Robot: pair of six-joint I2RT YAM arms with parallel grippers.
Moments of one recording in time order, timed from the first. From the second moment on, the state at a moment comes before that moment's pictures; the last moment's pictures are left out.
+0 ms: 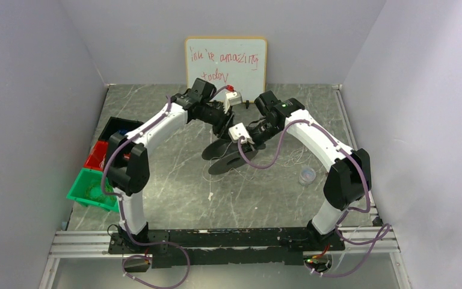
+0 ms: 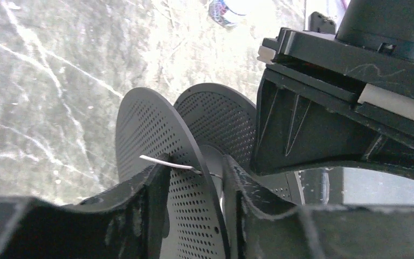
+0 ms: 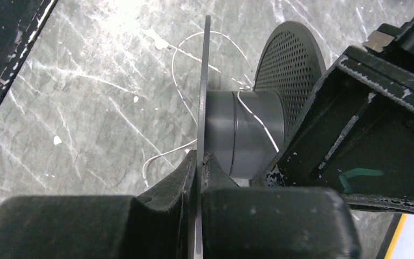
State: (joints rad) left arm -0.52 1.91 1.67 -0.65 0.96 0.30; right arm 0.50 1.68 1.51 -1.13 -0.86 -1.50
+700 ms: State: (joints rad) left arm -0.54 1.84 1.59 -0.52 0.72 0.22; right arm 0.44 1.73 1.56 -1.09 -0.98 -1.33
